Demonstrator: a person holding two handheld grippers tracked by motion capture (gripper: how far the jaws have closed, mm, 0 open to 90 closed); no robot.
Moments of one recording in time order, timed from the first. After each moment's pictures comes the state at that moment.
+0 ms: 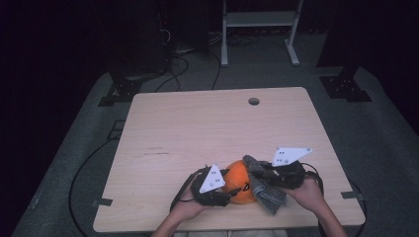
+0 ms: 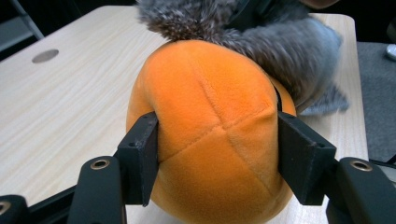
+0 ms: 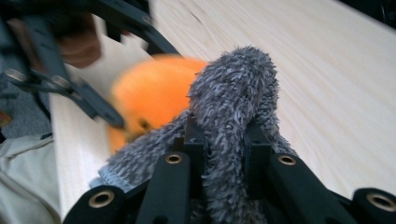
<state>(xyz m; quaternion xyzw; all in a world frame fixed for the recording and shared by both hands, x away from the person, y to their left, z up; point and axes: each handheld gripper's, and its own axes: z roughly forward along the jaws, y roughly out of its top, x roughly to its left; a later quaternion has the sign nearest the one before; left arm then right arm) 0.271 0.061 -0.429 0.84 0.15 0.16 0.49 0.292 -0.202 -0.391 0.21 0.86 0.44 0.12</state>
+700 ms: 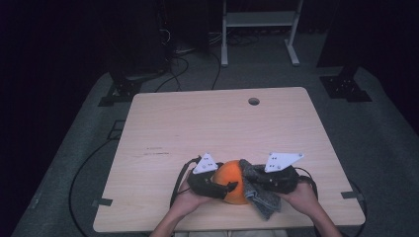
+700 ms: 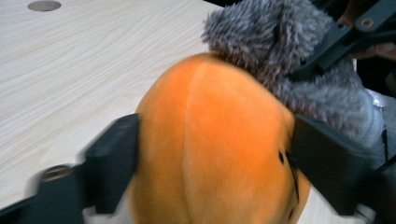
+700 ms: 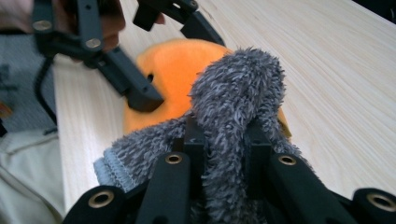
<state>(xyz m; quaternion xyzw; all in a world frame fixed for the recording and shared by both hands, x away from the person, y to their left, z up) 0.294 0.074 -0.429 0.83 0.25 0.09 0.50 0.284 -0.185 -0.399 0.19 0.87 0.44 0.13</state>
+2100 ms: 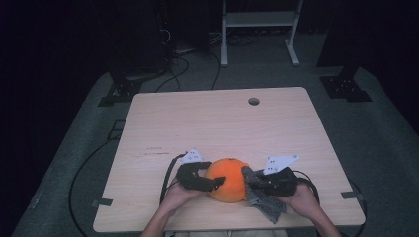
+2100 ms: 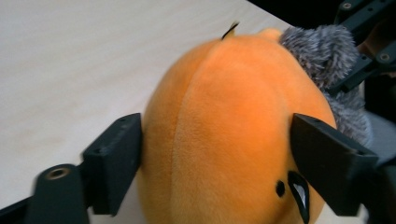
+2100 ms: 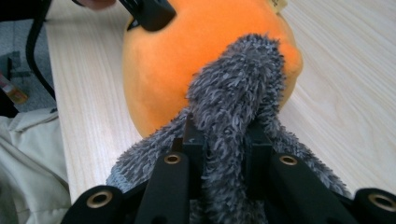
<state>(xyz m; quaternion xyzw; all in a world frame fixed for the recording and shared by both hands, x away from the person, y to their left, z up) 0.321 0.105 -0.445 0.81 0.32 0.01 0.49 0.288 -0.189 -0.421 0.21 0.89 0.40 0.08</state>
